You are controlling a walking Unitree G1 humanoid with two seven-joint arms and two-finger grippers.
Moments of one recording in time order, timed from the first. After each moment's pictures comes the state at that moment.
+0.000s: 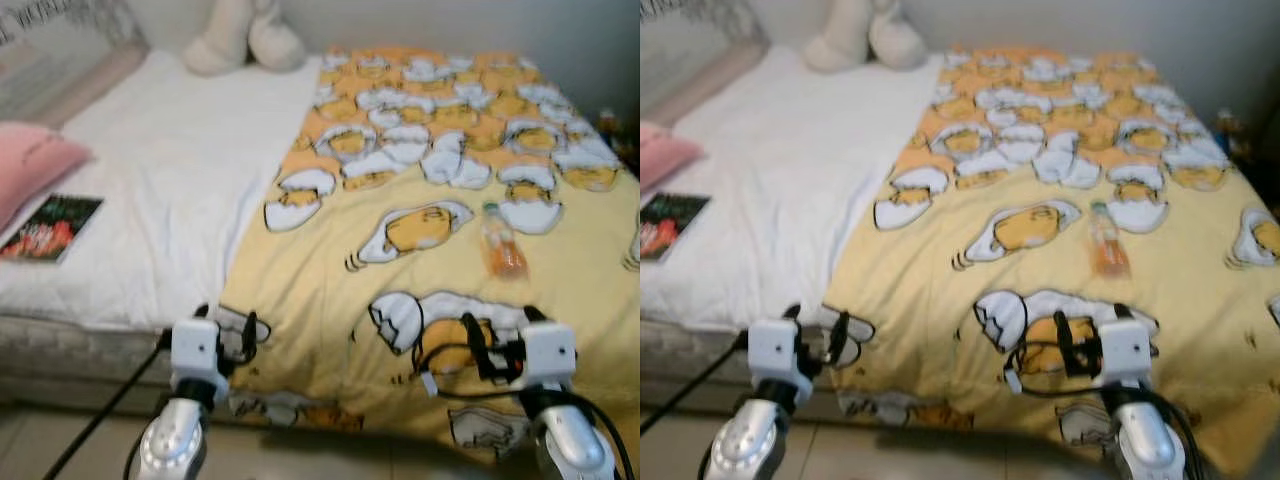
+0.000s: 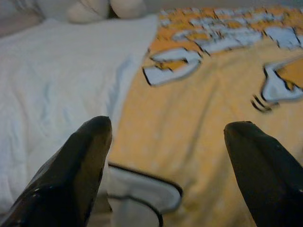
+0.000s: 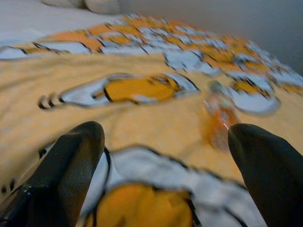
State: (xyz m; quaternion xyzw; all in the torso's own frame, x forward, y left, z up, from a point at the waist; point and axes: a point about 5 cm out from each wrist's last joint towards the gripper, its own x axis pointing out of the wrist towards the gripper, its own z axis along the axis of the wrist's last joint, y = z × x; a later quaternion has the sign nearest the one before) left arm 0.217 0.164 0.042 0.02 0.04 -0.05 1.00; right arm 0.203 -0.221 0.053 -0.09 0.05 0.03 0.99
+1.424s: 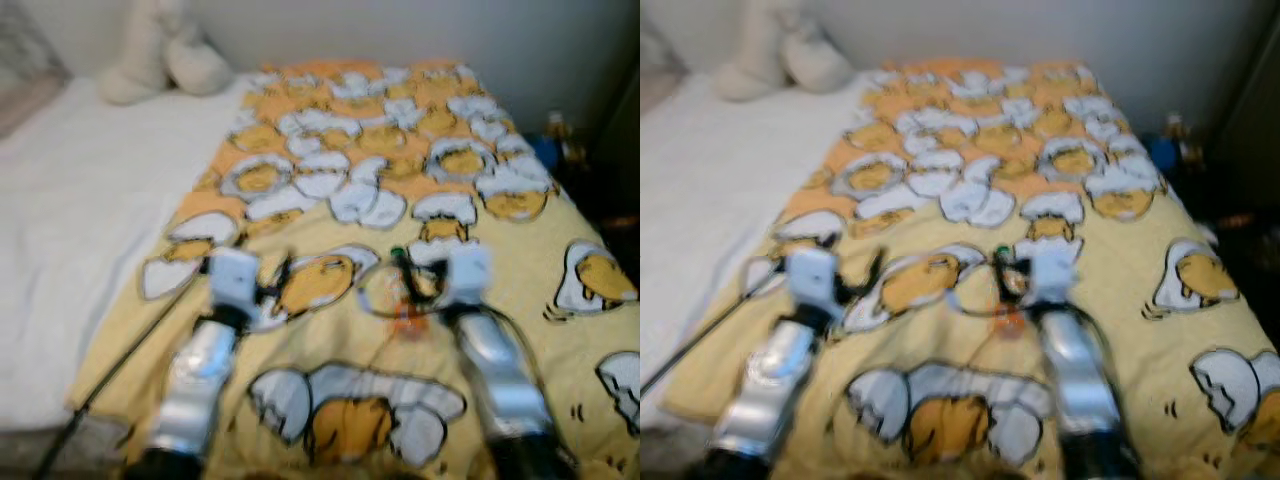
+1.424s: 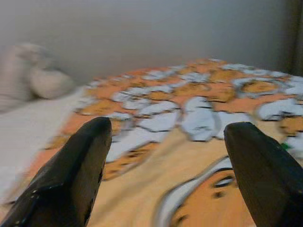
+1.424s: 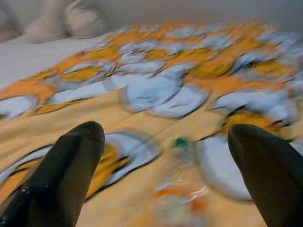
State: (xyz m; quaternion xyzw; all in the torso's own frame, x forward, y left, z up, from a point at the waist) left arm 0.278 0.147 0.093 0.06 -0.05 -0.11 0.99; right arm 0.297 -0.139 0.073 0.02 0.08 0.09 0.99
